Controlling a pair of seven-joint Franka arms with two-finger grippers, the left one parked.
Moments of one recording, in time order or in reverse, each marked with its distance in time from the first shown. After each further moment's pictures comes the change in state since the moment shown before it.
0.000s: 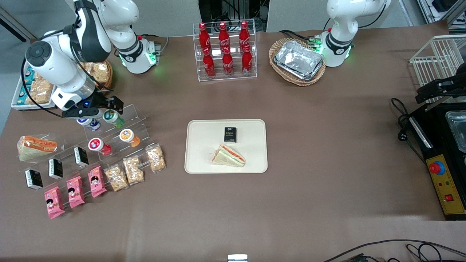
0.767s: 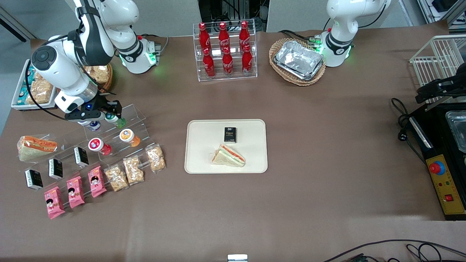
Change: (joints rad) arm -0.005 0.022 0.000 -0.021 -0.005 0.050 0.000
